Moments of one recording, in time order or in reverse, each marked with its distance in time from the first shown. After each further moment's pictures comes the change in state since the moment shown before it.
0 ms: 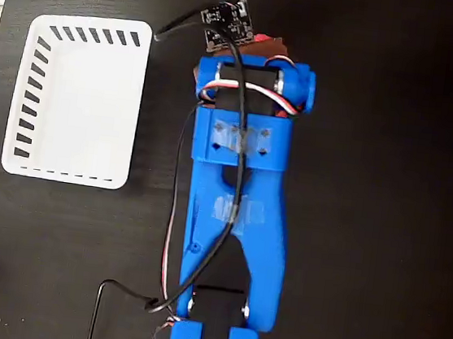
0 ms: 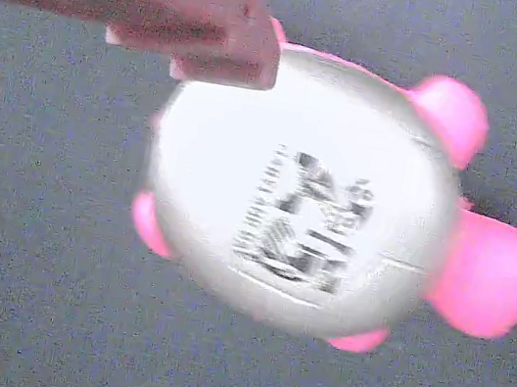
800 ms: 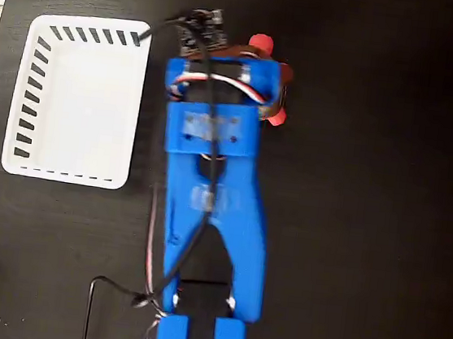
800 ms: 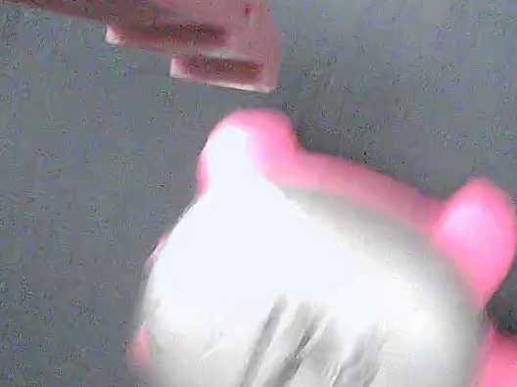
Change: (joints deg) arm -5.3 -2.5 5.2 -3.7 5.1
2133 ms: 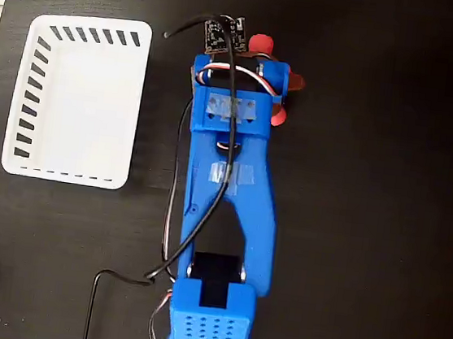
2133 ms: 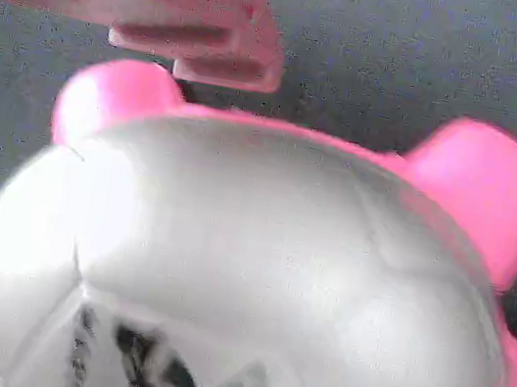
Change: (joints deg) arm 3.3 -10.9 1.0 -10.3 4.7
